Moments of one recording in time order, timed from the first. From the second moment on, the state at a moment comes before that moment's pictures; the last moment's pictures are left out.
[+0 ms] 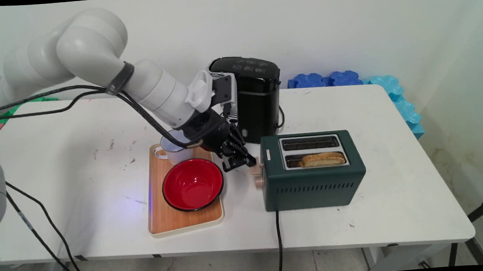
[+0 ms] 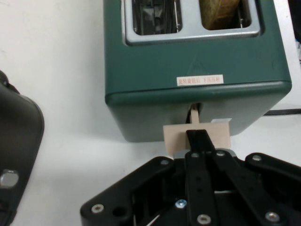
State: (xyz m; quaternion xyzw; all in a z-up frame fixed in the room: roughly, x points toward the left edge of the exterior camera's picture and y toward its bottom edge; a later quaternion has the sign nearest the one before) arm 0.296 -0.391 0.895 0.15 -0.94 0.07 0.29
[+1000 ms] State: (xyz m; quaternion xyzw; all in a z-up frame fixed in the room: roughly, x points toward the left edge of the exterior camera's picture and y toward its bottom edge) arm 0.294 -0.391 0.877 0.15 -0.94 0.07 0.29
